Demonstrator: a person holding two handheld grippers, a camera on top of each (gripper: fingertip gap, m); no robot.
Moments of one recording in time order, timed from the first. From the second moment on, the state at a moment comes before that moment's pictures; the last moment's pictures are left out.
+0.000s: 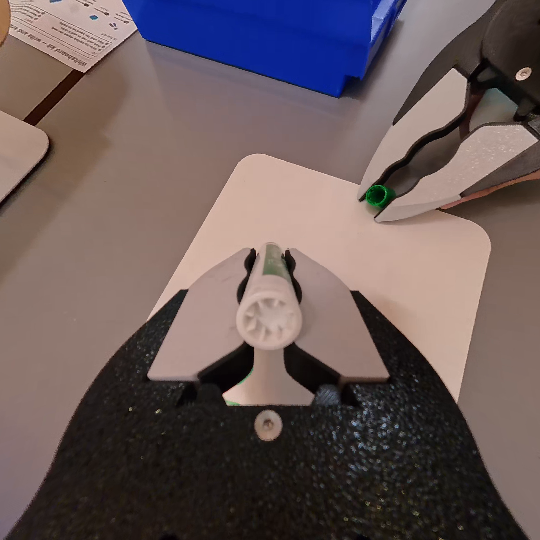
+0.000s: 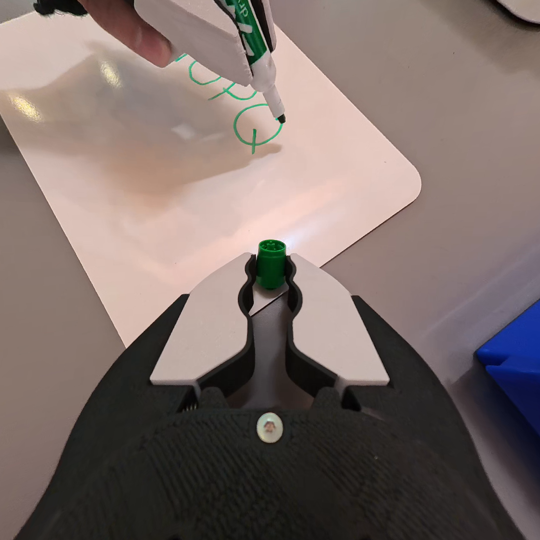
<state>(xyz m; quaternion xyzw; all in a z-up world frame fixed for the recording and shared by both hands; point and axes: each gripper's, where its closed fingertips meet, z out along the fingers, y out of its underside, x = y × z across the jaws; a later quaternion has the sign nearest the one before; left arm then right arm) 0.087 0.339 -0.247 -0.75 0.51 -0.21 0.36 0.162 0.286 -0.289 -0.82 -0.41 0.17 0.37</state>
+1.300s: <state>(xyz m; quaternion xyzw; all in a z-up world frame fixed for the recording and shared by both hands) 0.101 0.326 -0.250 -0.74 0.53 -0.18 0.36 0.162 0.287 -0.288 -0.82 -0.41 0.17 0.36</state>
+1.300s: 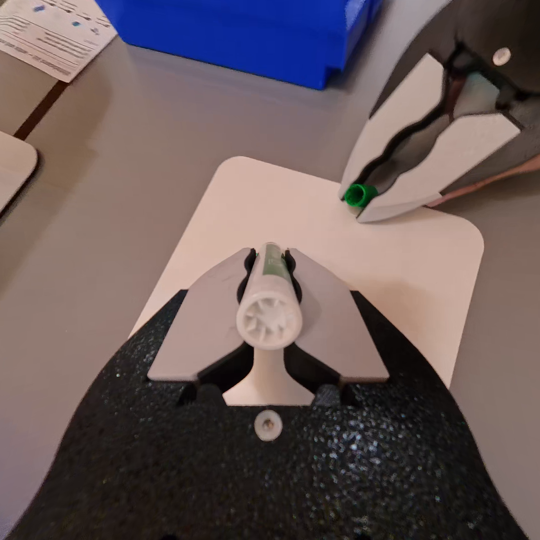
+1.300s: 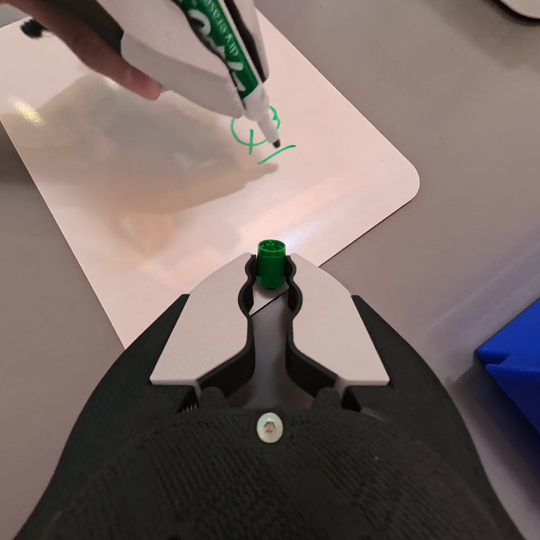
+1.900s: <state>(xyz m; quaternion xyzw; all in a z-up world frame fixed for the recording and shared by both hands) 0.107 0.350 -0.263 -0.75 0.52 -0.17 0.36 0.163 0.287 -0.288 -0.82 -0.41 0.17 0.36</state>
